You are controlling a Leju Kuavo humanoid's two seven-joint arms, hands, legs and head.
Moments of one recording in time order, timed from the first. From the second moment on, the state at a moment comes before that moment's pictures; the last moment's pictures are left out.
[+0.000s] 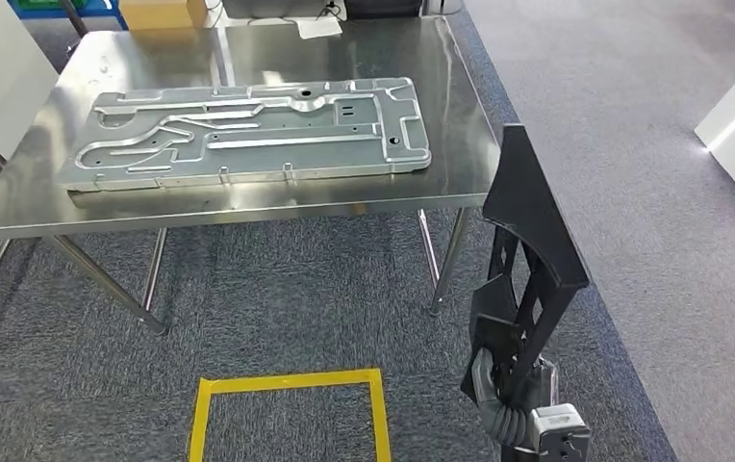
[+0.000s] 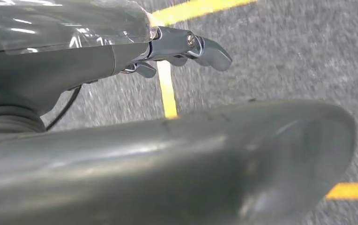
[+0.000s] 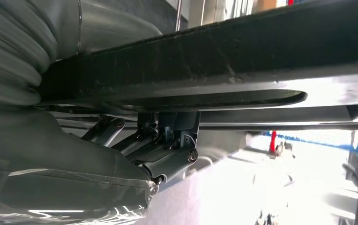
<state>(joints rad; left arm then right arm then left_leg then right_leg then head) -0.06 -0.14 1.29 -0.22 -1.26 -0.01 -0.45 0.31 0.08 0.31 -1.78 0.22 -0.41 -0.43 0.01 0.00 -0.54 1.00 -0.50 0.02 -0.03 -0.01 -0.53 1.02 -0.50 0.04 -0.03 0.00</state>
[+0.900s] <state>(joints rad) -0.04 -0.12 1.29 -0.22 -1.26 0.00 -0.41 0.29 0.11 0.34 -1.70 0.24 -0.43 -0.44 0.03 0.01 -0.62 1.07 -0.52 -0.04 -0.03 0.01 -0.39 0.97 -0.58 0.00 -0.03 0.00</state>
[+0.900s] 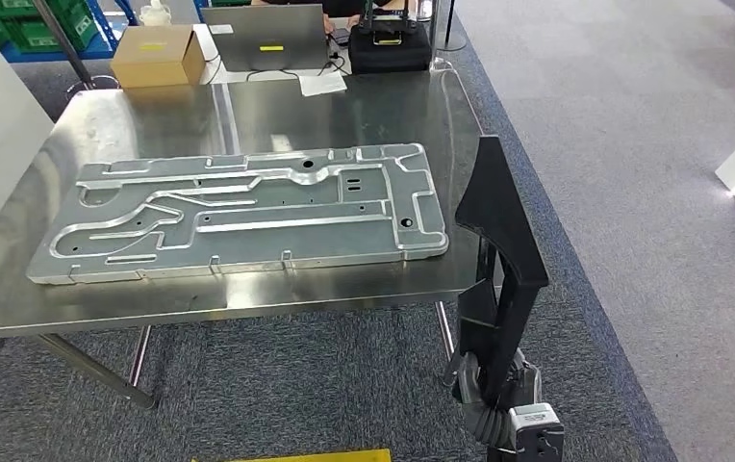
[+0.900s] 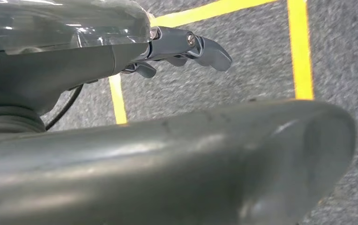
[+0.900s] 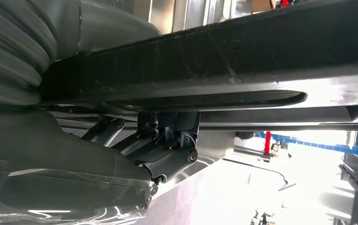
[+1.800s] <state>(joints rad) -0.08 -0.10 1.31 -0.23 -1.29 -0.05 -0.37 -0.51 -0.31 0.24 -1.70 -0.10 0.04 0.06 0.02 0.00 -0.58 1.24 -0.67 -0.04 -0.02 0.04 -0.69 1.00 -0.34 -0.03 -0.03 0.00</state>
